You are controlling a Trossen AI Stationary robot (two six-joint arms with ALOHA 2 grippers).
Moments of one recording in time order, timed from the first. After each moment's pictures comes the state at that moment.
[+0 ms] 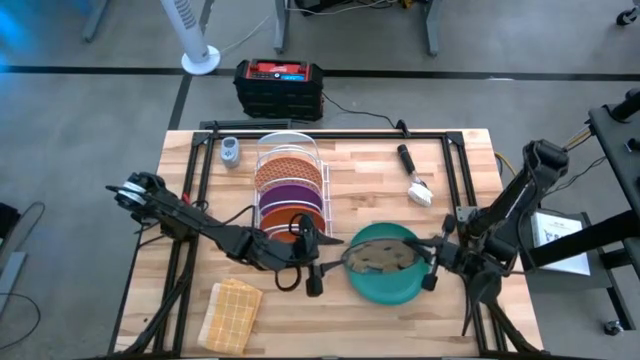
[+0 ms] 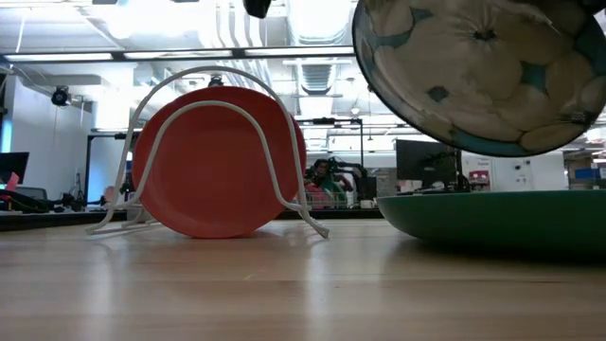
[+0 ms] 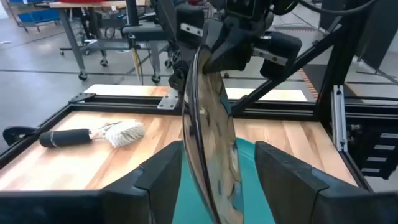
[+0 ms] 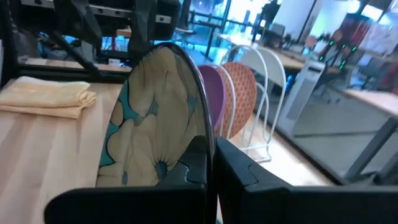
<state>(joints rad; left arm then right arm) -0.41 1.64 1.11 0.31 -0.54 -0.12 1.00 1.05 0.62 -0.22 1.34 0.44</state>
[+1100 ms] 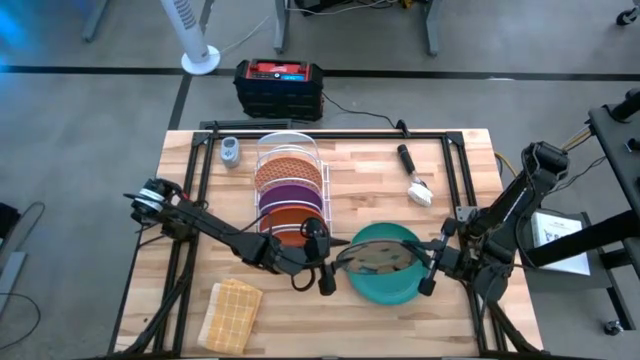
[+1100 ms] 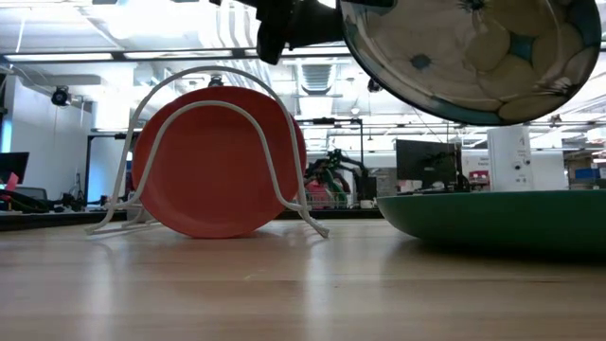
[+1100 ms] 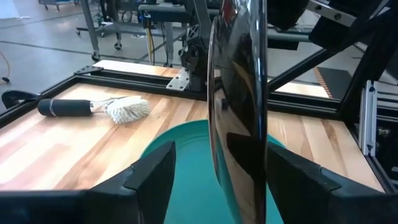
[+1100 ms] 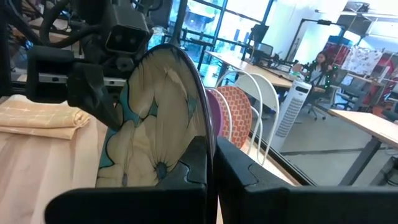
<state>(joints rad) -0.39 1.78 1.10 0.42 -0.58 -0.22 1.00 1.11 0.62 0.16 1.40 0.10</state>
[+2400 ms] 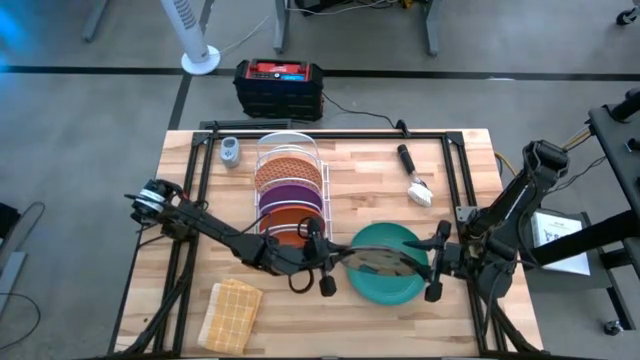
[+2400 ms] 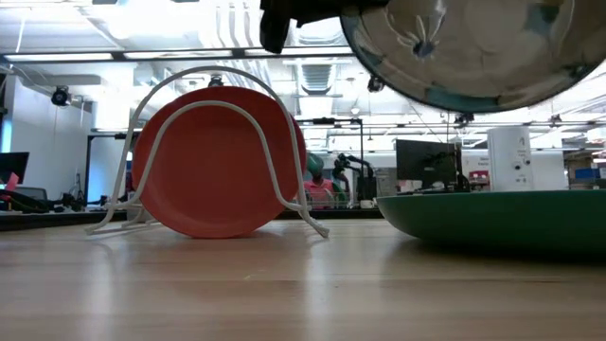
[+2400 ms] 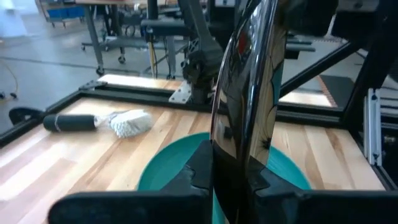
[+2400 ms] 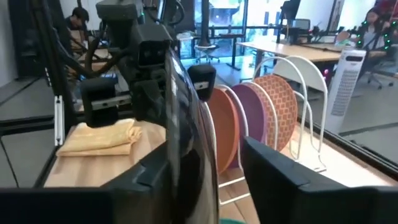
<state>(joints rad) -0.40 1.79 1.10 0.50 -0.60 -0.15 1.00 1.09 0.62 0.16 1.27 0.32</state>
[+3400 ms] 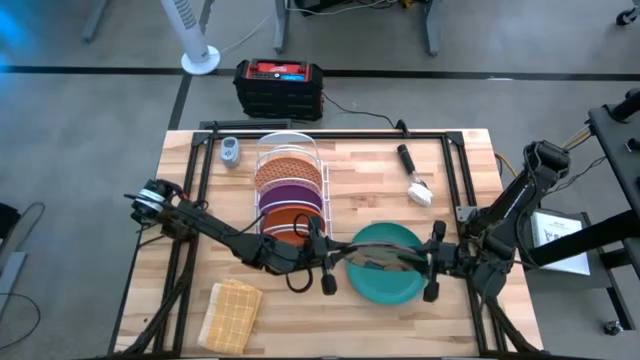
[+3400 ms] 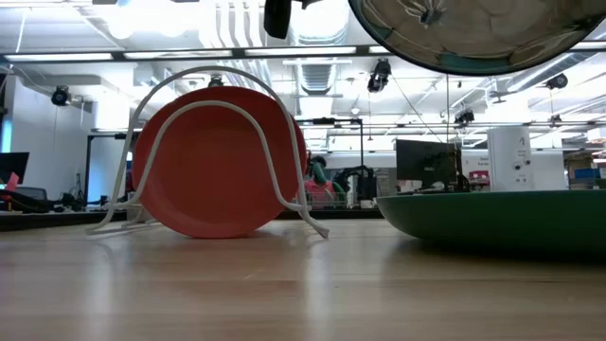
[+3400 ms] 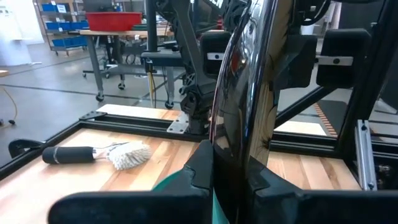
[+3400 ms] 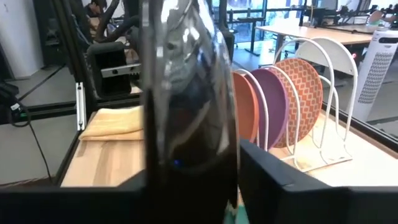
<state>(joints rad) -0.40 1.78 1.10 0.64 -0.61 -0.07 0.97 1.08 0.62 0.10 1.14 0.39</state>
